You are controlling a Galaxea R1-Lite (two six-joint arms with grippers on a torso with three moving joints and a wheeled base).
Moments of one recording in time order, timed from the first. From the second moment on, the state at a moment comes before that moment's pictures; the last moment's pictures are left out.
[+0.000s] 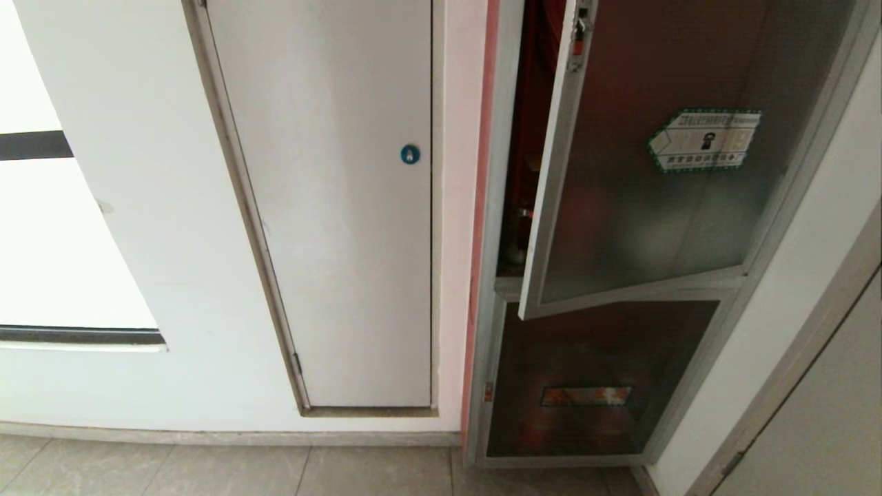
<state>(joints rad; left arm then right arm) 0.00 0.00 0.00 0.00 0.00 0.01 0.00 0.00 -0.05 -0.02 0.01 -0.12</state>
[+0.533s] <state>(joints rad) 0.00 0.00 0.00 0.00 0.00 0.01 0.00 0.00 0.00 0.01 0.03 -0.09</state>
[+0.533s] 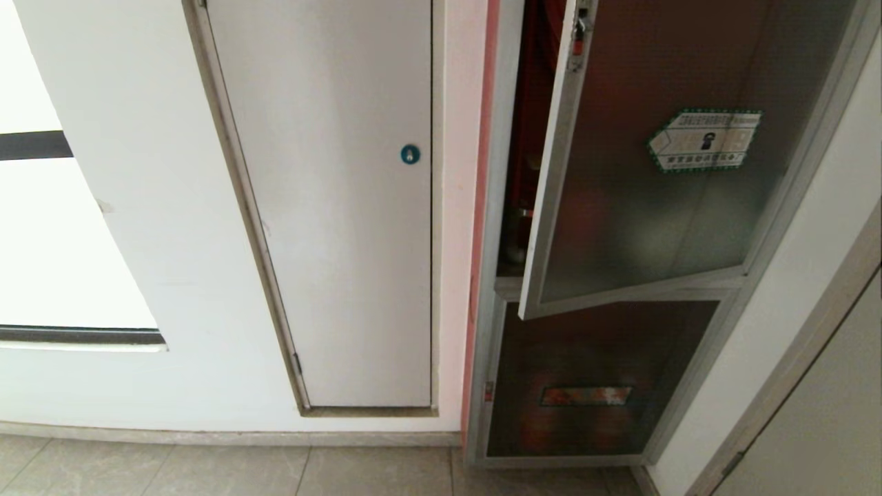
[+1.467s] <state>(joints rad) 0.00 0.00 0.00 0.00 0.00 0.01 0.00 0.00 0.00 0.01 0.02 -0.03</state>
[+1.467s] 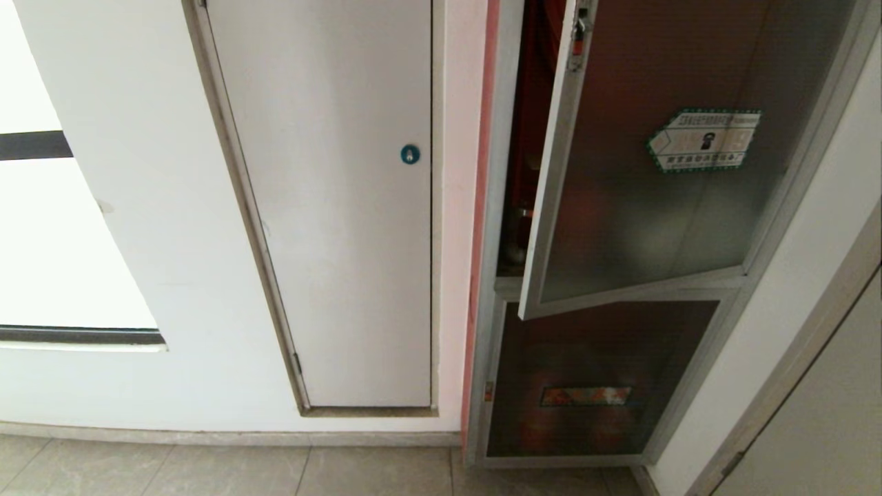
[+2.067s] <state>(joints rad) 0.00 0.00 0.00 -0.01 0.00 0.01 0.00 0.00 0.00 0.01 0.02 -0.03</state>
